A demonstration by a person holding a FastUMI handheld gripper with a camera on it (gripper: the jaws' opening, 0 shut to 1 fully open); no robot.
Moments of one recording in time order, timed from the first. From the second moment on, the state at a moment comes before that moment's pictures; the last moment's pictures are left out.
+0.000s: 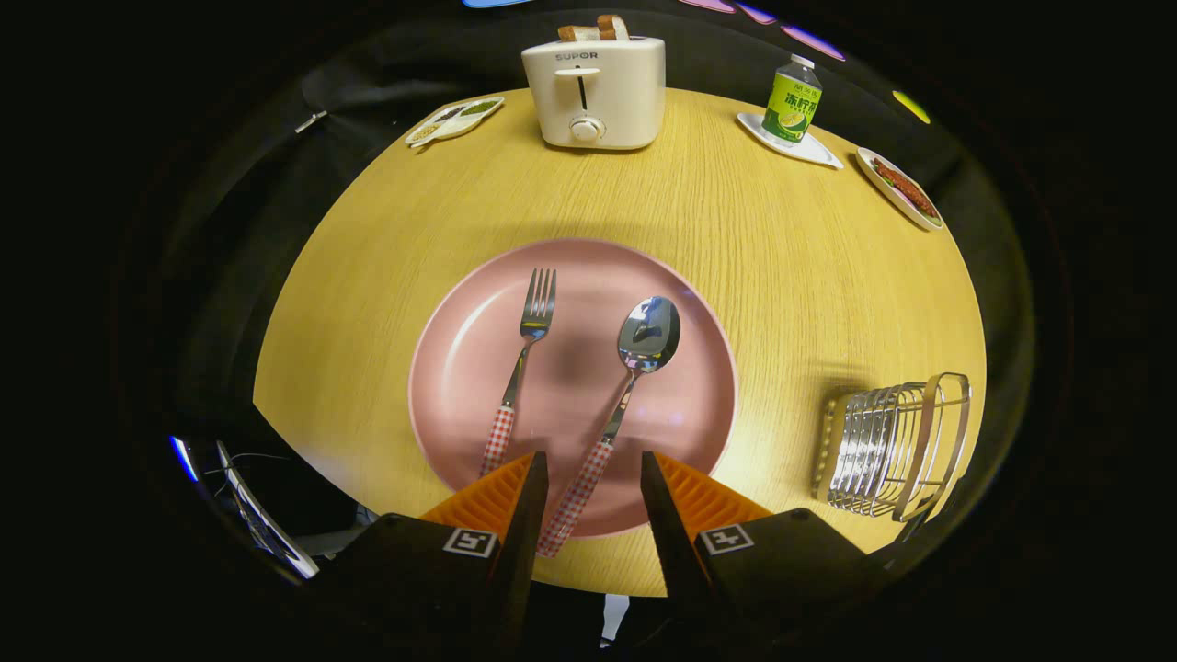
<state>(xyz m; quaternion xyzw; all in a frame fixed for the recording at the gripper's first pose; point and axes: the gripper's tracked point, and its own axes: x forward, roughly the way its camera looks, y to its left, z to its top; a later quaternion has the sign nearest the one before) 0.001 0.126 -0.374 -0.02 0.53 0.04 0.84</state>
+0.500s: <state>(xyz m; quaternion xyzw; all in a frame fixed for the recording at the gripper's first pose) -0.007 0.128 -0.388 0.03 0.57 0.04 0.82</state>
